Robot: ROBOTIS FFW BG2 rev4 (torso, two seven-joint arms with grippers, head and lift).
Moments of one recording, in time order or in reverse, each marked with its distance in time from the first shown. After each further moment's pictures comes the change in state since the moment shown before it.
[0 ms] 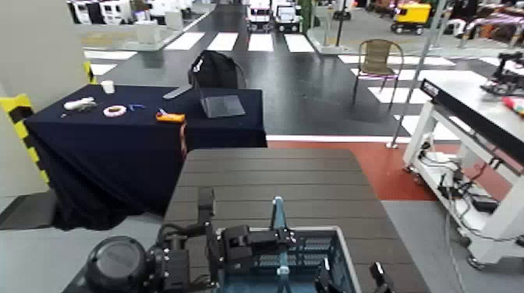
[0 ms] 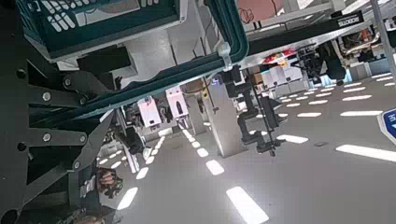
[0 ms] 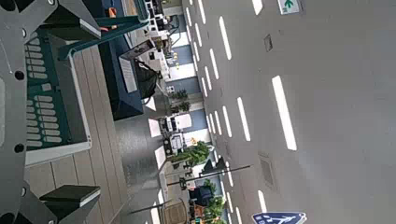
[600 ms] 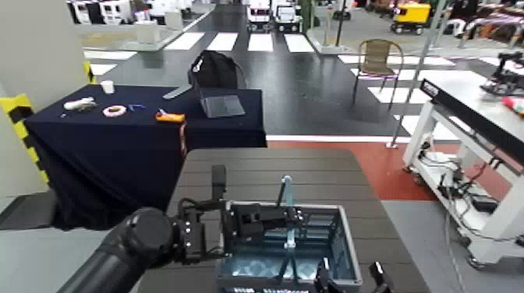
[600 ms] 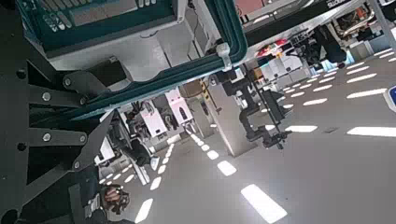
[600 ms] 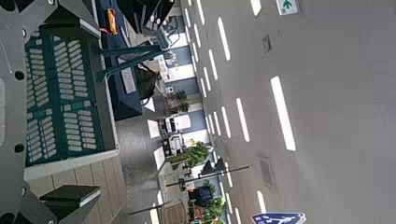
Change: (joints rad) left arm -0.195 -0.033 -0.134 0.197 -0.148 -0.125 -0.166; right arm -0.006 -0.003 0.006 0.007 -0.005 -0.009 -0.001
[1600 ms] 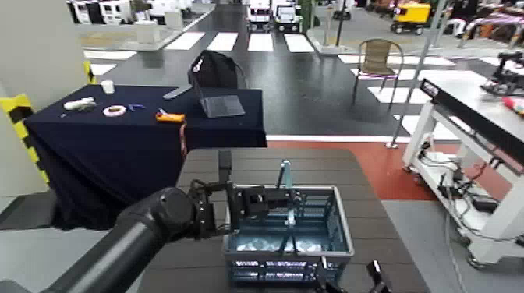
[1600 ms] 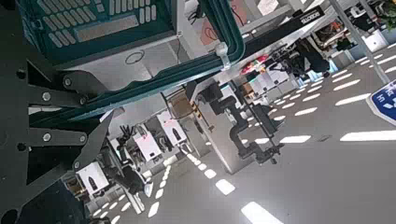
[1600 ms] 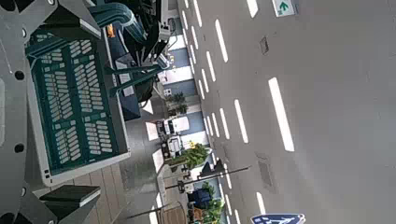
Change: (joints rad) left arm -0.199 -0.075 -0.107 0.310 -0.103 -0.163 -0.087; right arm -0.010 -0.001 0.013 0.009 -0.007 -0.013 -0.001
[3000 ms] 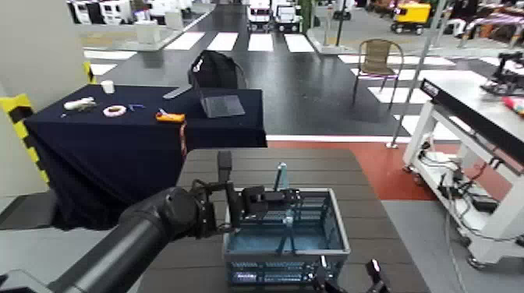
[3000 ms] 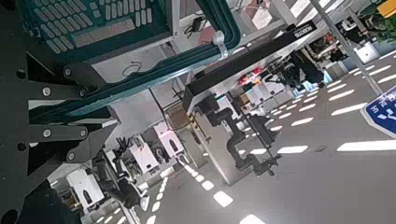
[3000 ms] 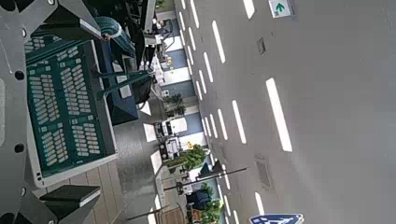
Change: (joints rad) left arm -0.038 -0.024 -0.019 0.096 -0.024 -0.050 -0.005; right arm -0.004 0.001 0.007 0.002 -0.004 -0.010 0.000
